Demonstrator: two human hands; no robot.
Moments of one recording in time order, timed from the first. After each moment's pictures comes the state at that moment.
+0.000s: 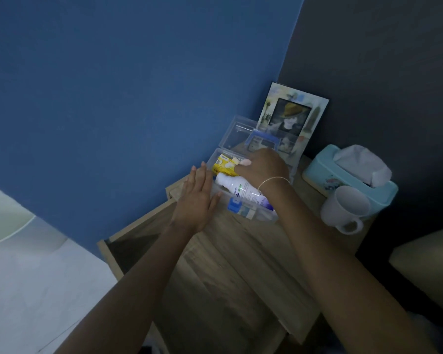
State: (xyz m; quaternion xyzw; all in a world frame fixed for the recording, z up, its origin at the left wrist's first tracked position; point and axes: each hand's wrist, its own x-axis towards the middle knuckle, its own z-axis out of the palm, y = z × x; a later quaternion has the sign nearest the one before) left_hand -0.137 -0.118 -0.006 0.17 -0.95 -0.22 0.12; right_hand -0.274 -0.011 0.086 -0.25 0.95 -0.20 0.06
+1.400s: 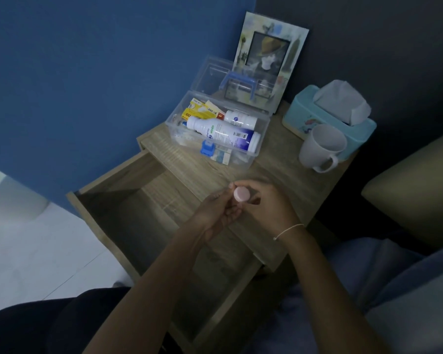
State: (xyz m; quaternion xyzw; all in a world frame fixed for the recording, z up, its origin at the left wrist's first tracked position) left_hand -0.108 0.031 -0.037 0.32 -0.37 -0.87 -0.04; right_hand -0.168 0.148 0.012 -0.30 0.86 -0.38 0.18
